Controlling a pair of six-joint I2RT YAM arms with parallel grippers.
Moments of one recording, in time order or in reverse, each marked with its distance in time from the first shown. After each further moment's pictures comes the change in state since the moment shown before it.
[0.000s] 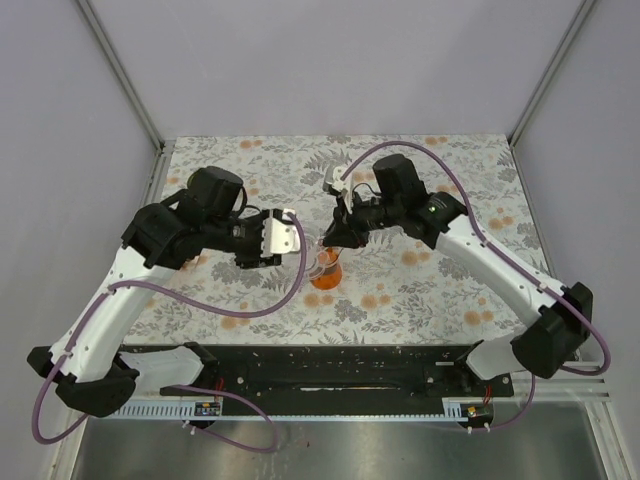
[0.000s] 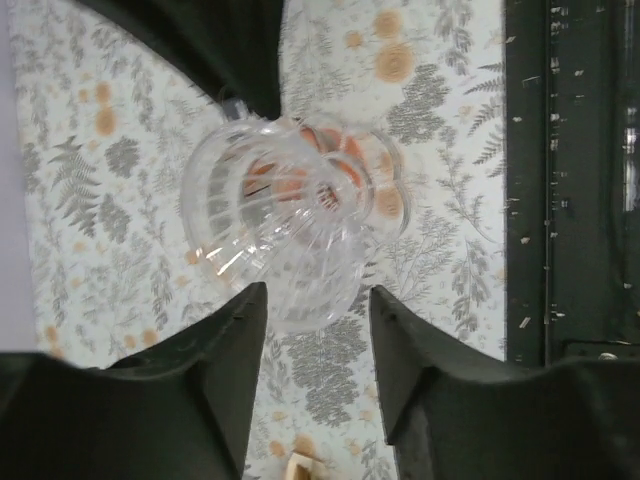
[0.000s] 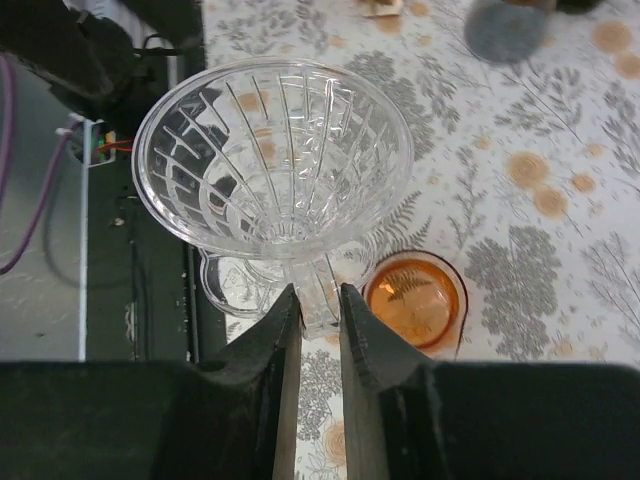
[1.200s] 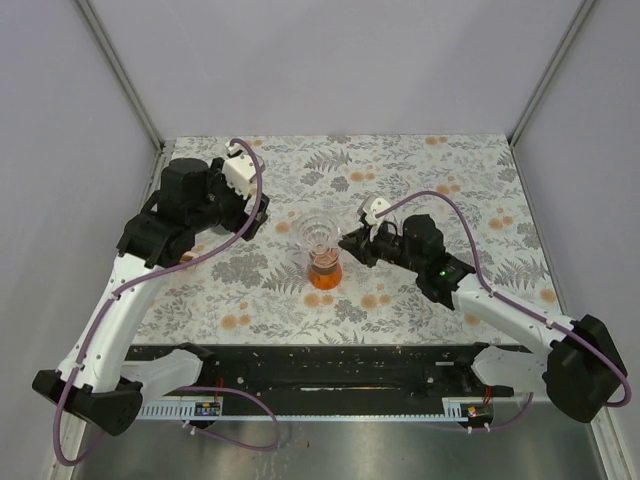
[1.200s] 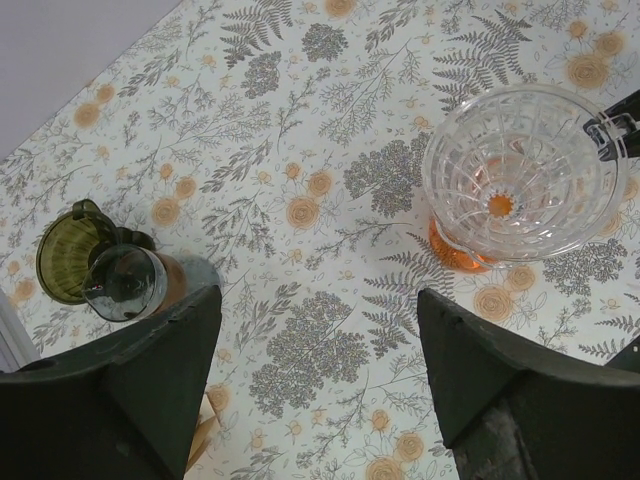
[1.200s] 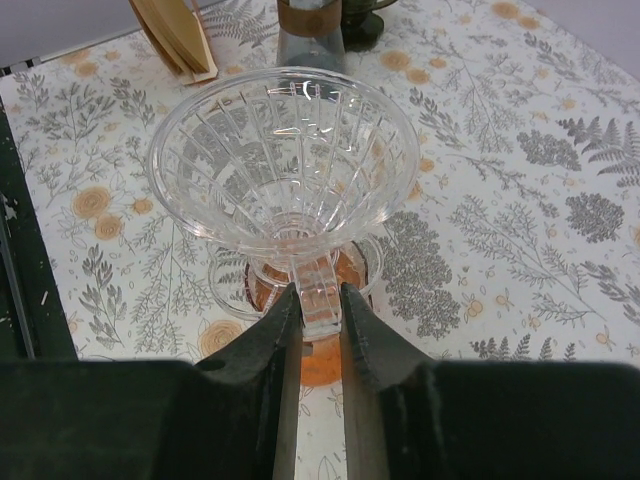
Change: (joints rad) left arm 0.266 -0.082 -0.220 0.491 -0.320 -0.664; right arm 0.016 -0.335 -0.738 0.859 0.452 0.248
